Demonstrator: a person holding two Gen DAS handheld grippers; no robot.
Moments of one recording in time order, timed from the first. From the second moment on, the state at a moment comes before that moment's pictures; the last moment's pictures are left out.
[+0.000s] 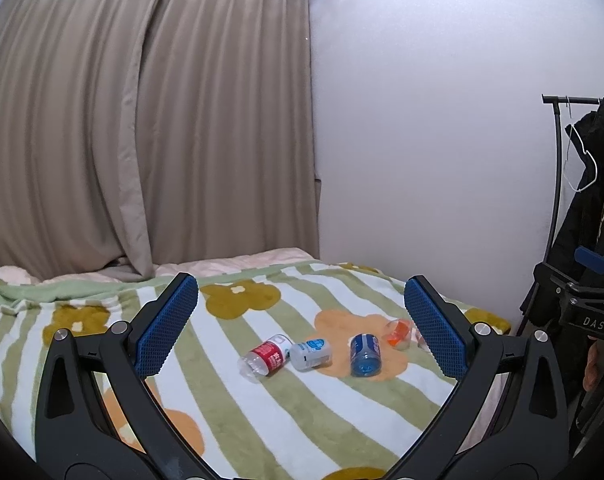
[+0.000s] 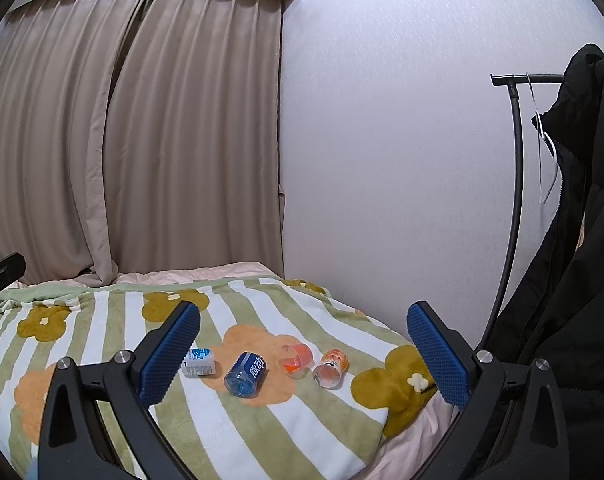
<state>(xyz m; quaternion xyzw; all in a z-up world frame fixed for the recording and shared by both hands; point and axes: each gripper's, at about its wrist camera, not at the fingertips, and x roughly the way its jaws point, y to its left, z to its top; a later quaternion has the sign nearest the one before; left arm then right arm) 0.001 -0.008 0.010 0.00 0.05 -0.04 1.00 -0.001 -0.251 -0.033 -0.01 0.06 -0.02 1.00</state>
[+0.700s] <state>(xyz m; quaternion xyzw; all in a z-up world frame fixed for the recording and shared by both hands) 0.070 -0.028 -0.011 0.02 0.11 -0.07 0.99 0.141 -0.325 -0.065 0.06 0.24 0.01 0.97</state>
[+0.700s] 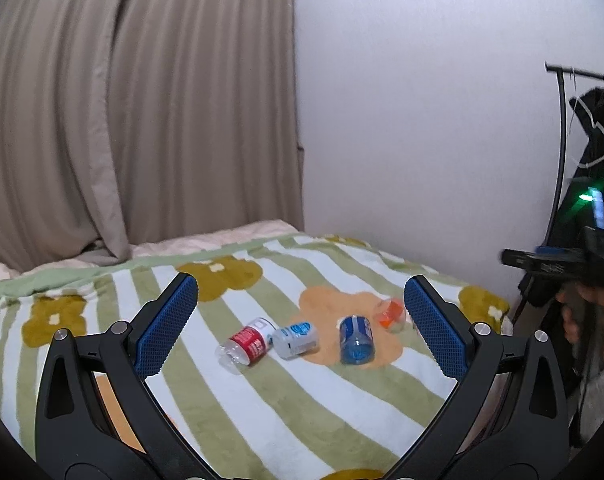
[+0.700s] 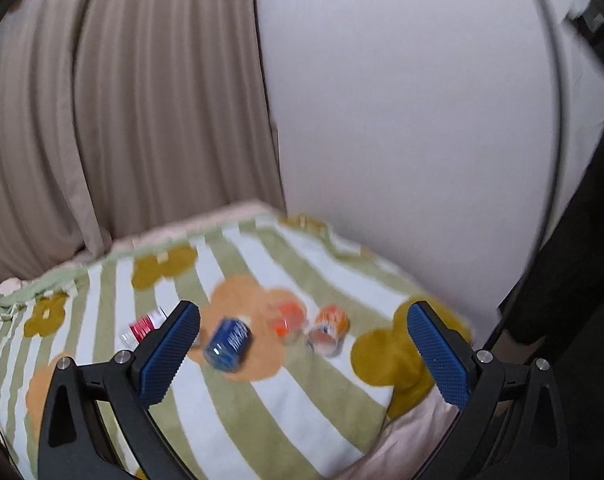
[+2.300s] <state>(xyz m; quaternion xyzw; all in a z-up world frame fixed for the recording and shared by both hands) 0.134 0.017 -0.112 -0.04 0.31 -0.06 0.95 0.219 -0.231 -0.179 0.16 0.42 0.19 0.87</state>
